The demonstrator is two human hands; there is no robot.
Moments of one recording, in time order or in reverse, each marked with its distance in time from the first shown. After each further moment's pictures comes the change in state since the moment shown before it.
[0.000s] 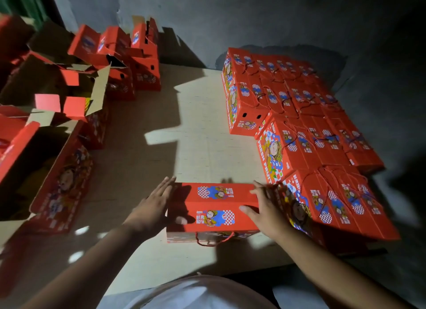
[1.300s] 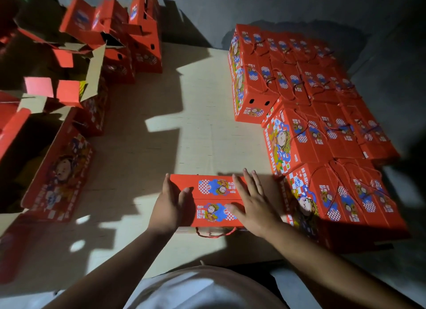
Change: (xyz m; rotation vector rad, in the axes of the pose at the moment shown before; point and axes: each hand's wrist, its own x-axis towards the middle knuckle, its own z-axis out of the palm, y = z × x) left_hand 0.019 0.036 0.067 -0.547 0.349 -0.460; right_hand 0.014 -0.012 0.030 -0.316 -0.125 -0.176
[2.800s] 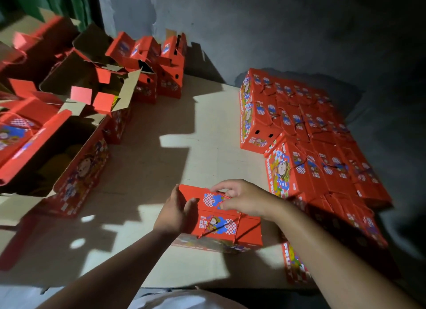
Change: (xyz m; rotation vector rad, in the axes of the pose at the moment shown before) left_hand -0.009 0.012 -0.016 -0.110 -0.007 0.090; right_hand 0.034 -0.111 -0.135 0.614 -0.469 0.077
